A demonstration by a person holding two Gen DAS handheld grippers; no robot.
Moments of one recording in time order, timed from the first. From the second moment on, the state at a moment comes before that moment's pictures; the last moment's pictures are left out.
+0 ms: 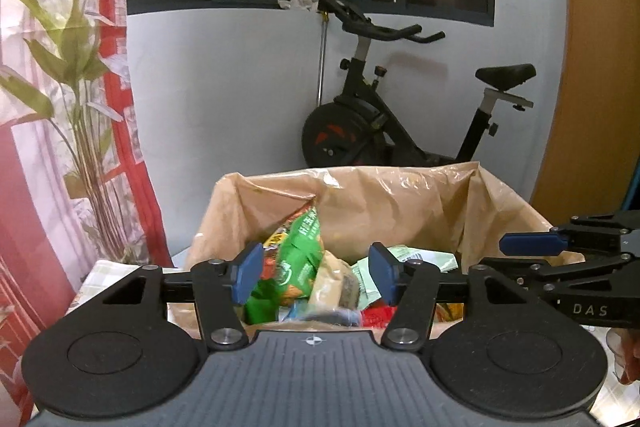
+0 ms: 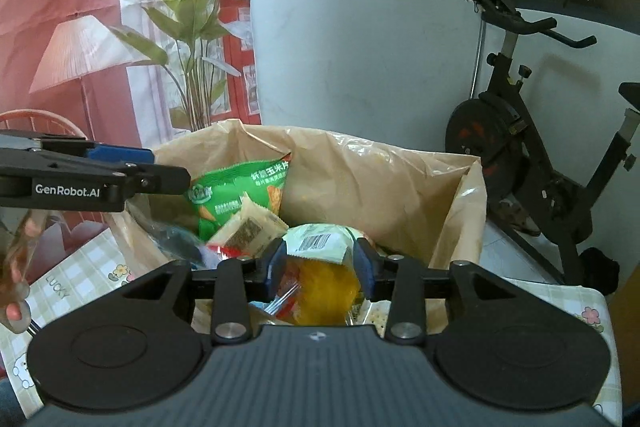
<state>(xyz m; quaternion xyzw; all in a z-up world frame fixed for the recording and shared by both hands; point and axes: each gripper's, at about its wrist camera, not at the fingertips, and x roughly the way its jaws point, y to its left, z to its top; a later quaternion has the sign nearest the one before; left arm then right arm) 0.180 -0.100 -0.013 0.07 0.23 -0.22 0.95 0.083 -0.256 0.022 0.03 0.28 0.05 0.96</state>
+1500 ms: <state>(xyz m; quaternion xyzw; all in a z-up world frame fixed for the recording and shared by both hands) 0.111 0.009 -0.108 0.06 0.33 -0.21 0.92 0.031 -0.146 -0.089 0.05 0.37 0.15 0.92</state>
